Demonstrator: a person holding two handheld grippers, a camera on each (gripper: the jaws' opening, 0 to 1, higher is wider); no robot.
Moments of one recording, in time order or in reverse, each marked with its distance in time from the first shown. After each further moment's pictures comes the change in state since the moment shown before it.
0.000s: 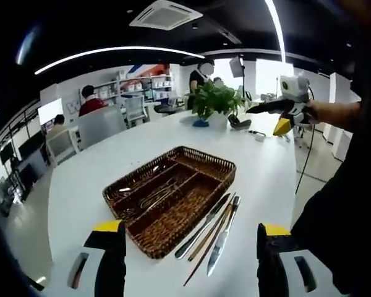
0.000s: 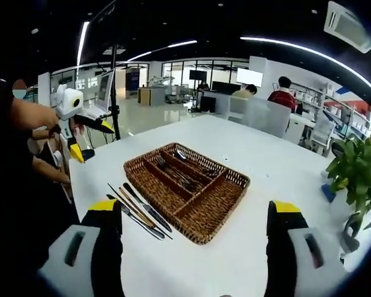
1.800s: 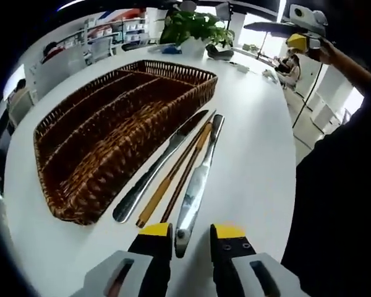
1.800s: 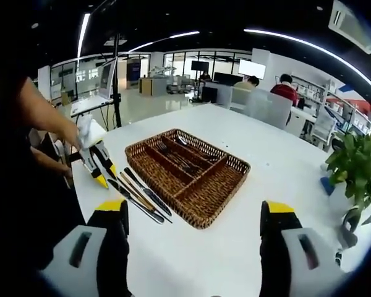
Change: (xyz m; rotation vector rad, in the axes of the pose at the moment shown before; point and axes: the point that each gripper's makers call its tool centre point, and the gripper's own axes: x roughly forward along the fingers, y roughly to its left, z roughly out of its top) left arm 0.081 -0.051 -0.122 0.011 0.425 -0.233; right arm -0.009 0.000 -0.026 -0.019 0.069 0.007
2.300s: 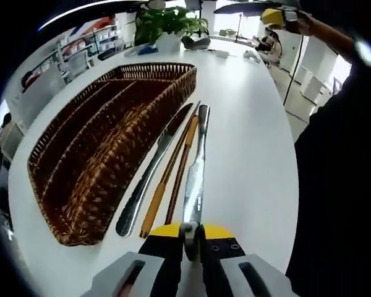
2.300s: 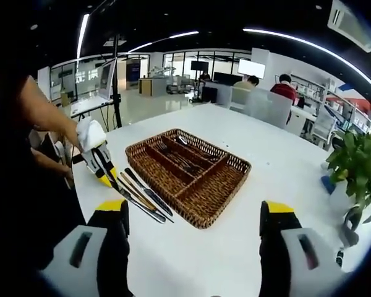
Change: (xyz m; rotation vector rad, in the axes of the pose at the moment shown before) left arm 0.000 -0.001 0.002 0.177 0.049 -0.002; right arm 0.001 0.004 0.000 0.010 -0.005 0.005
